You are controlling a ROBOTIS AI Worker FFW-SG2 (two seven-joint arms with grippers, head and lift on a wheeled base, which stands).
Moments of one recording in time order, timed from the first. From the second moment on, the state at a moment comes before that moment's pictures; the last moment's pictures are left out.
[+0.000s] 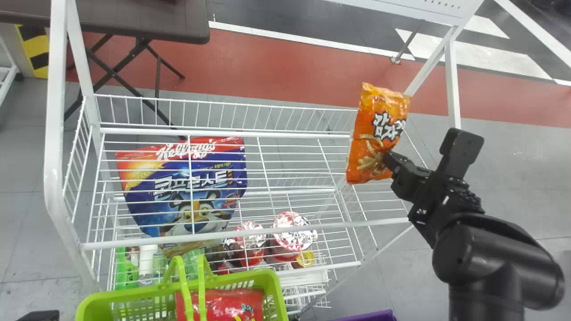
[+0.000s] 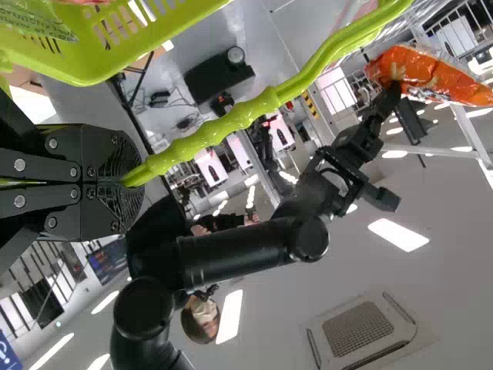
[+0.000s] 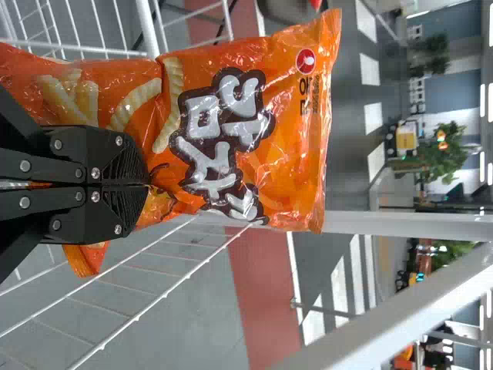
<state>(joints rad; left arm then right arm) 0.58 0.06 -0.06 -1.92 0.19 0.84 -1.47 0.19 -0.08 -0.46 -2.06 -0.15 0.76 0.16</state>
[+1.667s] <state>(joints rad) 0.63 0.04 -0.04 -1.92 0.20 0.76 -1.46 0.79 0.00 -0.49 -2.27 -0.69 1.36 0.56</state>
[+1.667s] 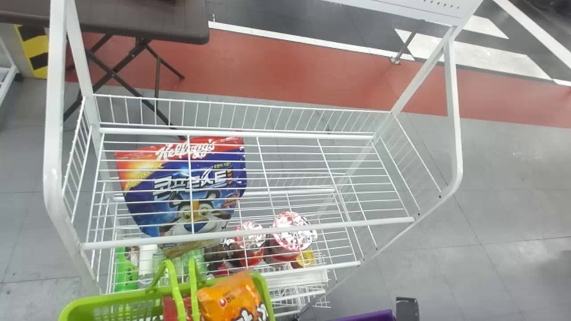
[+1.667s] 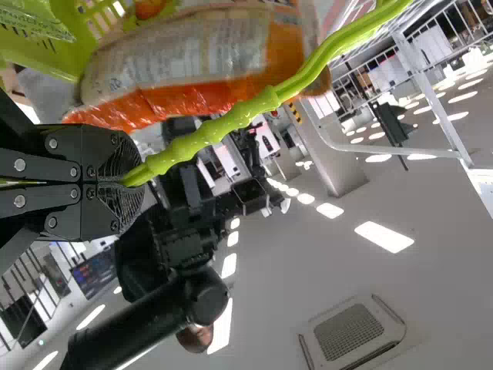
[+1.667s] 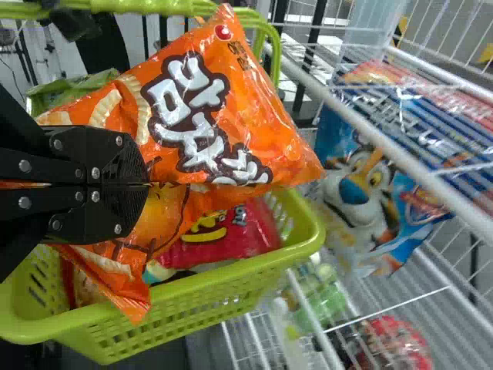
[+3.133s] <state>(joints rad) 0.61 0.04 -0.05 -1.91 0.20 0.76 -1.45 0.75 0.00 -0.51 -2.30 -0.67 1.25 0.55</state>
